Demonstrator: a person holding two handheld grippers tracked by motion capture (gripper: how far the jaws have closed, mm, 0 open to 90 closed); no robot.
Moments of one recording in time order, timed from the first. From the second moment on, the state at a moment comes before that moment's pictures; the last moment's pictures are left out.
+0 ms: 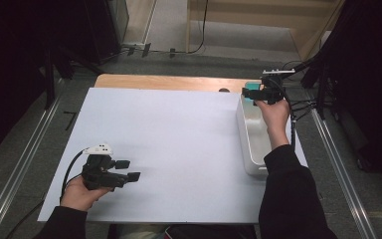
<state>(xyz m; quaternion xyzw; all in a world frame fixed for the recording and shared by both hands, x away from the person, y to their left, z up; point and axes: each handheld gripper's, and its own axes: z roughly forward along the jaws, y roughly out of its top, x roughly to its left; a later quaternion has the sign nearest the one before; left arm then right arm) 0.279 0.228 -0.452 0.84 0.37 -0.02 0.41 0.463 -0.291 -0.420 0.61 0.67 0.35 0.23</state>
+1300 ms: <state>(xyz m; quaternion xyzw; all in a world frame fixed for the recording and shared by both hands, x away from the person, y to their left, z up) 0.283 0.225 -0.450 0.84 0.36 -0.03 0.41 0.431 -0.288 -0.364 0.53 0.73 0.40 0.18</state>
